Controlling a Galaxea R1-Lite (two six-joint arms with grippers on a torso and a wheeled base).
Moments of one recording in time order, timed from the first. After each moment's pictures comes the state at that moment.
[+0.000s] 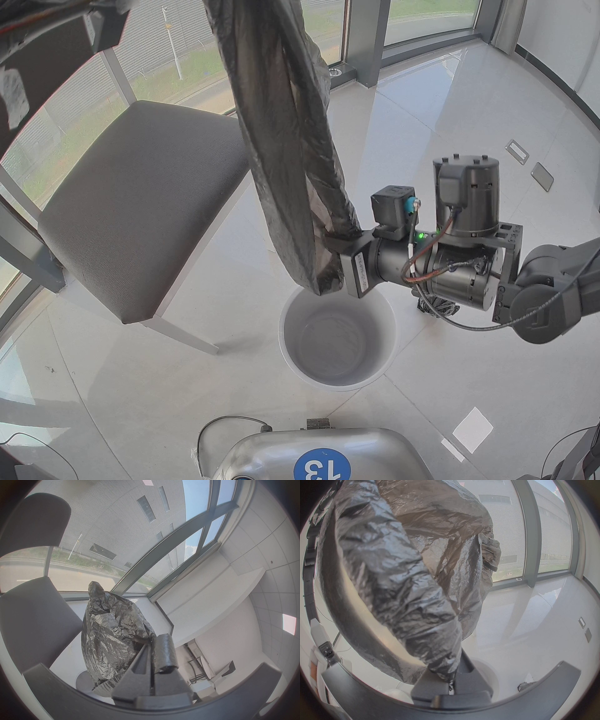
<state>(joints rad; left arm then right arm) -1.02 1.43 -1.74 0.17 0.29 -0.47 0.73 1.82 -1.12 -0.47 -0.03 -0.08</state>
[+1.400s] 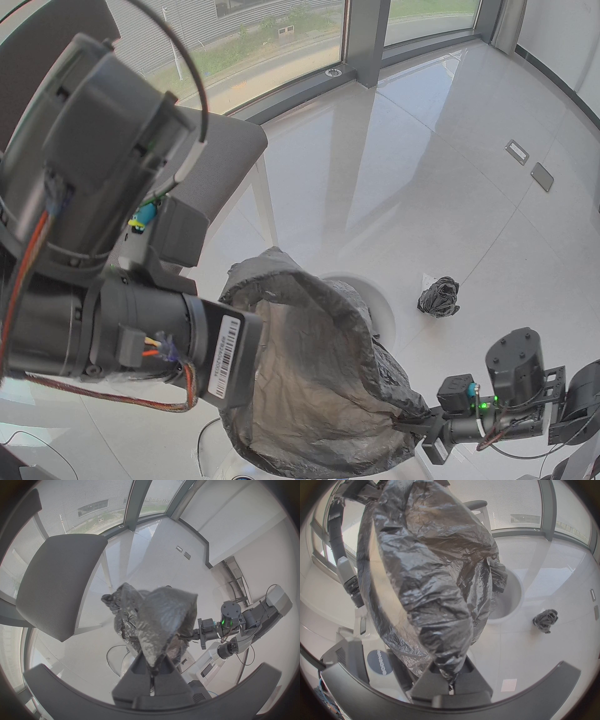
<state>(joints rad) -1.05 1.50 -1.47 0.80 0.29 -0.47 0.80 1.59 -0.34 -0.52 0.05 -0.03</state>
